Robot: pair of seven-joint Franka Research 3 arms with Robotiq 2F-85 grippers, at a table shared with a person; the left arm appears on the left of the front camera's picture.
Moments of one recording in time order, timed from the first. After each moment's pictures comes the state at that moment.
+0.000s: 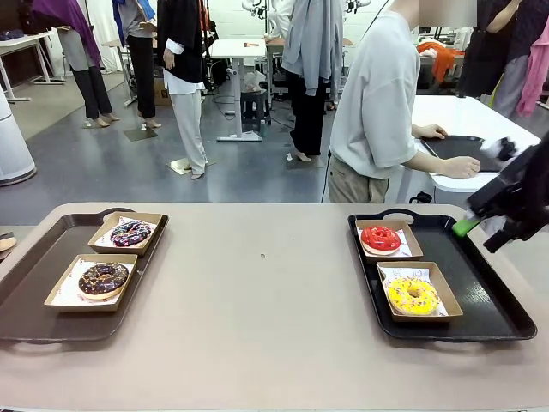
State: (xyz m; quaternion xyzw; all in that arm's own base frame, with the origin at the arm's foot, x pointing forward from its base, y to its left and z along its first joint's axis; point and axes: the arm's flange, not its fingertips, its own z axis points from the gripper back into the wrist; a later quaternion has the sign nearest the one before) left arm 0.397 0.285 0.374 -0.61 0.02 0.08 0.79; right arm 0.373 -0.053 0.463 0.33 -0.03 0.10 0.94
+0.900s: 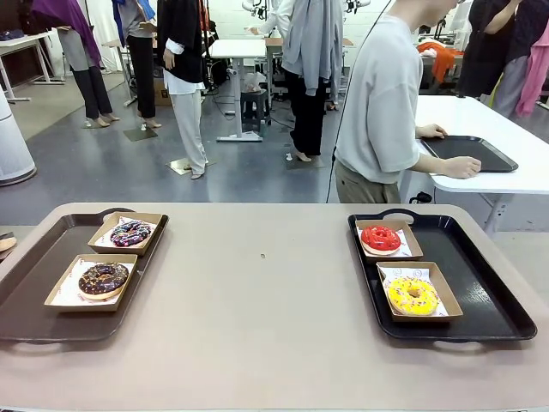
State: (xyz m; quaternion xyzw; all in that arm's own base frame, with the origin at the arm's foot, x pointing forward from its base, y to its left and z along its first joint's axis) left arm 0.397 0.285 0.374 -0.61 0.02 0.08 0.79; right arm 0.332 -0.240 0.363 0.66 -0.13 -0.05 0.74
